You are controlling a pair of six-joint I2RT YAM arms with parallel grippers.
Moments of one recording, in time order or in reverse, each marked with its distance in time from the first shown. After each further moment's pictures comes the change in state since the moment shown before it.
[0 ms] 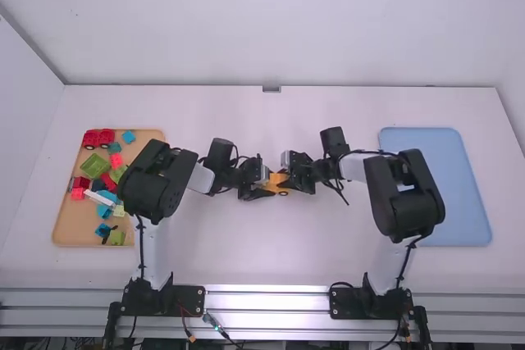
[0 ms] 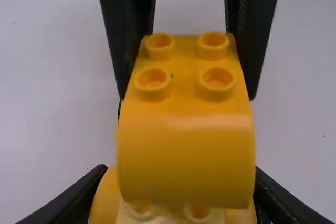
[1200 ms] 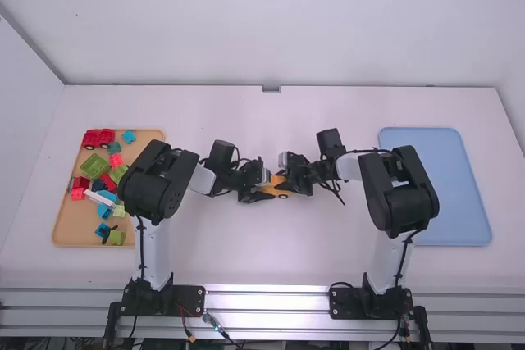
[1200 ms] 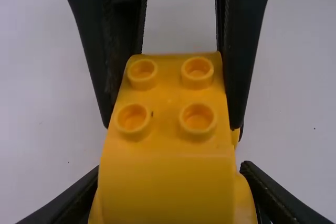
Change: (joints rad) left arm -0.011 -0.002 -0.007 -0.037 -0.021 0.022; right arm 0.019 0.047 0.017 0.000 0.005 0.029
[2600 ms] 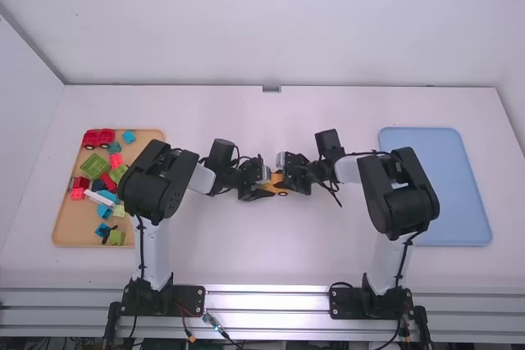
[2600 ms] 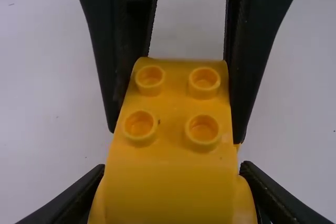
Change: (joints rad) left arm 0.000 0.000 0.007 0.017 -0.031 -0.037; right arm 0.015 -0.013 -0.031 0.094 0.069 0.055
